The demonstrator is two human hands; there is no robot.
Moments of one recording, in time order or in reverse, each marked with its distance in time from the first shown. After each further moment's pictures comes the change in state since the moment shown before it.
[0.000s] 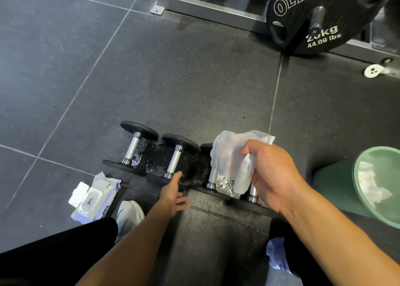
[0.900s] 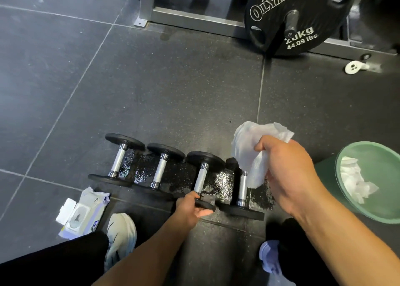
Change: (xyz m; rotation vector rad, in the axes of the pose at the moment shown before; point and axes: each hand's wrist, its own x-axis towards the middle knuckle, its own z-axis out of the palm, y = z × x) left_hand -0.028 -0.035 0.086 -0.205 -0.058 -0.088; right_hand -0.002 -0.024 -0.062 -0.073 0.099 -0.270
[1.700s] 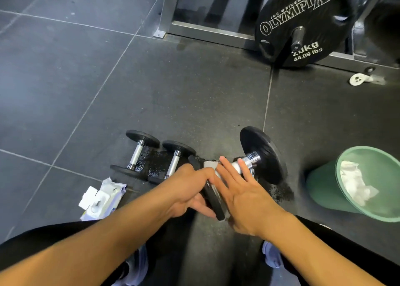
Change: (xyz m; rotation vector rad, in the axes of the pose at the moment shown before) left_hand -0.255 0.080 -0.006 0.674 -0.350 0.237; right_hand -0.043 0.079 0.014 -1.892 -0.659 -0.796
